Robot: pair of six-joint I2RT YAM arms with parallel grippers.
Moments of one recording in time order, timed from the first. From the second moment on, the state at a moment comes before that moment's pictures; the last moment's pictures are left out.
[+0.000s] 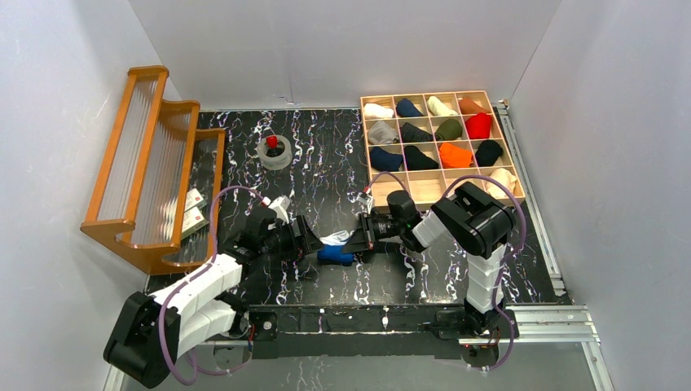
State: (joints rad) left arm -0.47 0.99 0.34 -0.09 0.32 -0.72; right arm 0.67 1.96 0.62 0.87 -0.97 0.73
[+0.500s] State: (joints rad) left arm -0.50 1.16 0.31 0.13 0.39 -0.70; right arm 0.66 1.98 0.64 0.82 -0.96 0.84
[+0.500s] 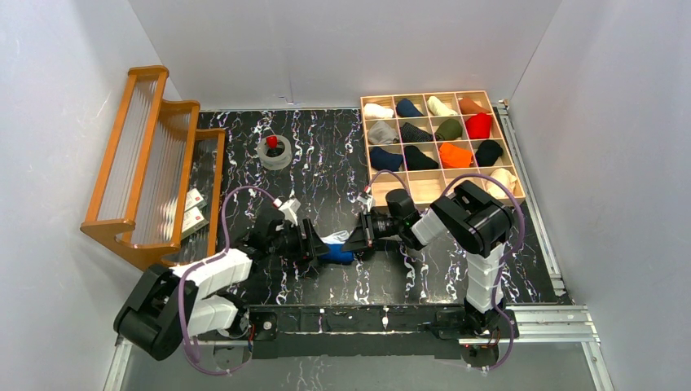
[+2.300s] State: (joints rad) left arm -0.52 1.41 0.54 -0.01 0.35 -0.68; right arm 0.94 1.64 0.54 0.63 -0.41 -0.62
